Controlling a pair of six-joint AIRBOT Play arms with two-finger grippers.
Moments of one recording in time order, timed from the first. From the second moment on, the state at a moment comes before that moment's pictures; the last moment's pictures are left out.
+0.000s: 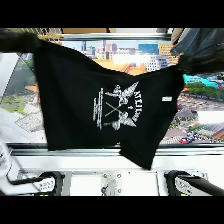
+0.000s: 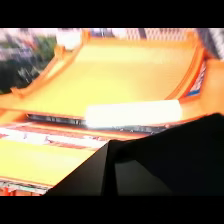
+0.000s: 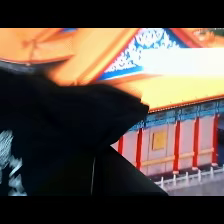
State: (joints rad) left arm 0.04 -1.52 1.94 1.28 -1.17 -1.46; right arm -0.04 -1.31 1.62 -1.25 1.23 1.58
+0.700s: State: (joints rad) left arm 0.16 -1.61 1.74 1.29 -1.15 -1.59; right arm -0.09 -1.33 1.54 -1.20 0.98 1.54
